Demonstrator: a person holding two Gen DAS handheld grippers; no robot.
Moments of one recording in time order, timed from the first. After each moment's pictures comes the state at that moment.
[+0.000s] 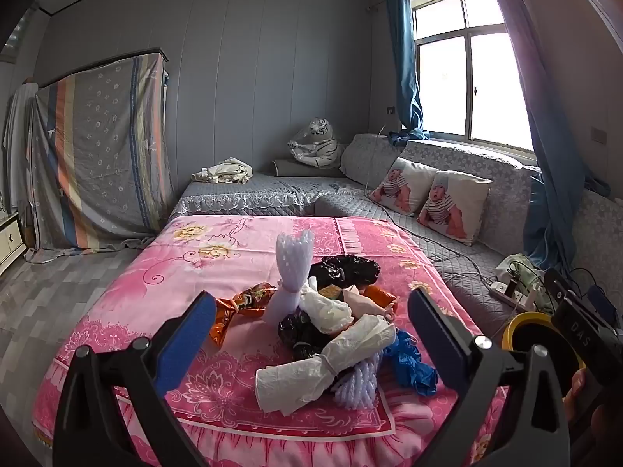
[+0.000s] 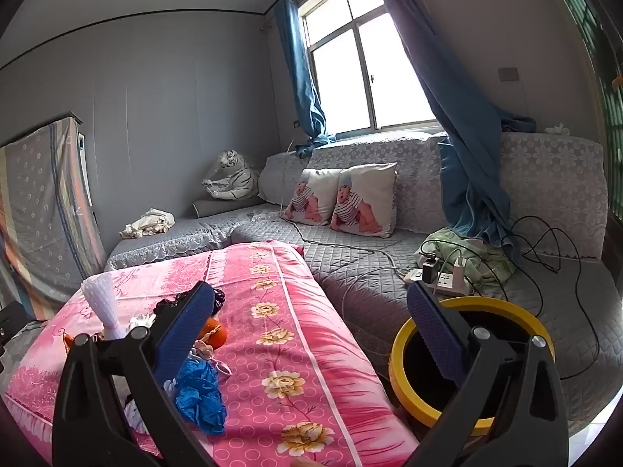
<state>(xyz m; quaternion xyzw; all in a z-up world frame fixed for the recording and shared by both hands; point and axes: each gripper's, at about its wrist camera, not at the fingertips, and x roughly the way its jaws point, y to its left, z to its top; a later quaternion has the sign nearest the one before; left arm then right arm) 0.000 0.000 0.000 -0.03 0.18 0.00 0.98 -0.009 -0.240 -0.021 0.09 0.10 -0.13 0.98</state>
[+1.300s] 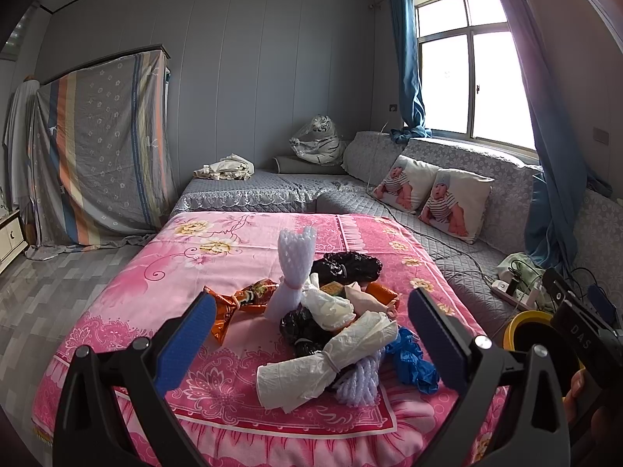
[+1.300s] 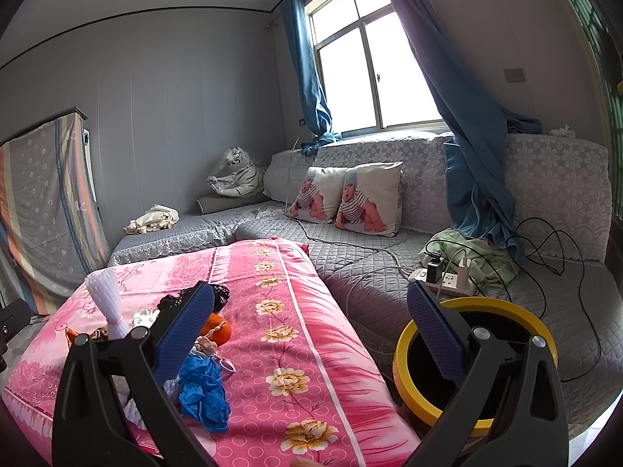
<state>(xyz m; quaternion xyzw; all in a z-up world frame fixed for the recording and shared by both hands) 0.000 0.003 -0.004 -0.03 0.18 0.01 0.98 -0.007 -0.237 -0.023 0.09 0.11 -0.12 0.98</state>
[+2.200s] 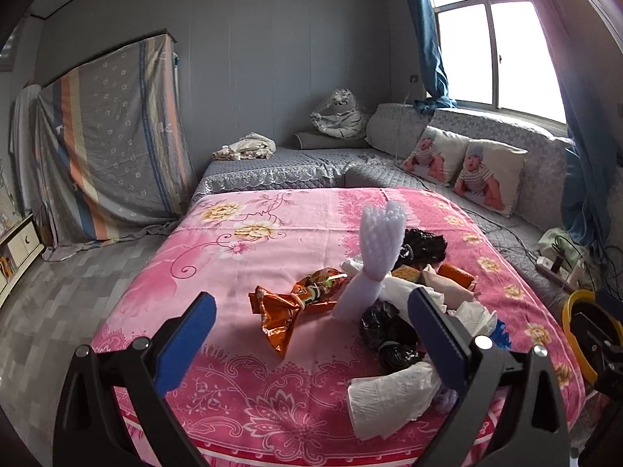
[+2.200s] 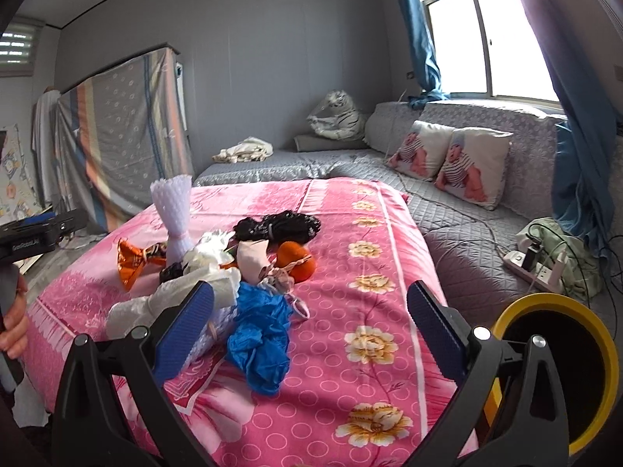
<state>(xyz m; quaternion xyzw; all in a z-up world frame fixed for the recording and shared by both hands) 0.073 0.067 -0.033 -0.01 0.23 0.02 0.97 0.050 -0.200 -0.072 0.02 0.21 0.10 0.97</state>
